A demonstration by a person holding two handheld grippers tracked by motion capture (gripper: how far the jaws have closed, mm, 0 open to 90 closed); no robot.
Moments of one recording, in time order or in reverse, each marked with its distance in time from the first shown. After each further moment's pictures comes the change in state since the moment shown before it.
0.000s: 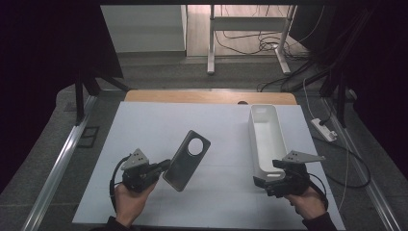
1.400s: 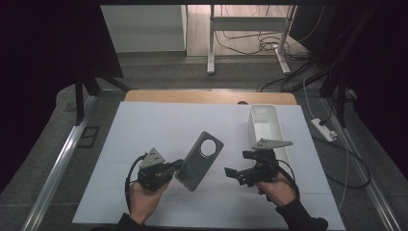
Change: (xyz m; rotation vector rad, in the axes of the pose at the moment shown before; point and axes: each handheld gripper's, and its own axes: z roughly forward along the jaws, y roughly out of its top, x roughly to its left) left arm -0.017 0.006 0.032 0.022 -0.013 0.031; right arm 0.035 0.042 0.054 -0.010 0.155 0.008
